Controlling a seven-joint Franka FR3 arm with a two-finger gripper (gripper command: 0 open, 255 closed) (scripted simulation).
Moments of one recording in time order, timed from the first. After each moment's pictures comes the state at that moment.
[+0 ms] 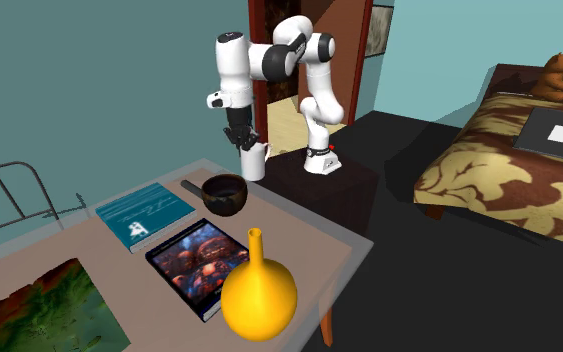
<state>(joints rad) 0.14 0.21 0.36 -1.59 -0.08 1.75 0.03</state>
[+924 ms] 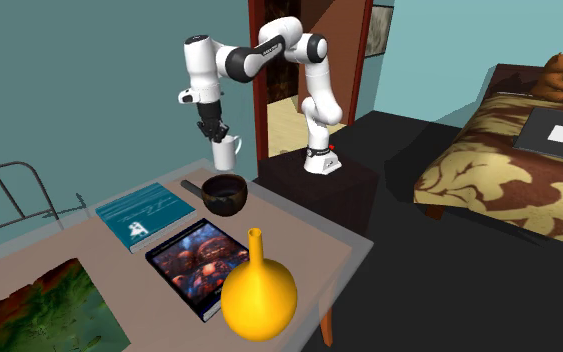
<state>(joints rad) 0.00 0.22 0.27 -1.60 -0.07 1.77 -0.21</state>
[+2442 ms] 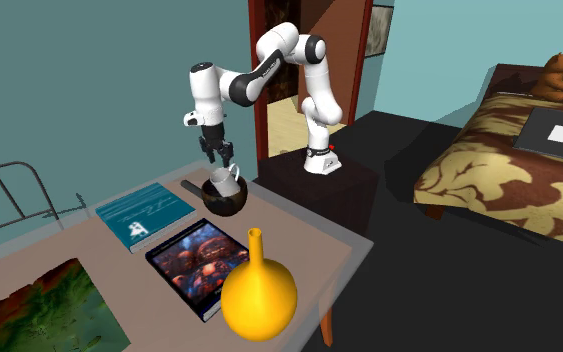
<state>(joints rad) 0.00 0.25 0.26 -1.76 -0.08 1.96 -0.20</state>
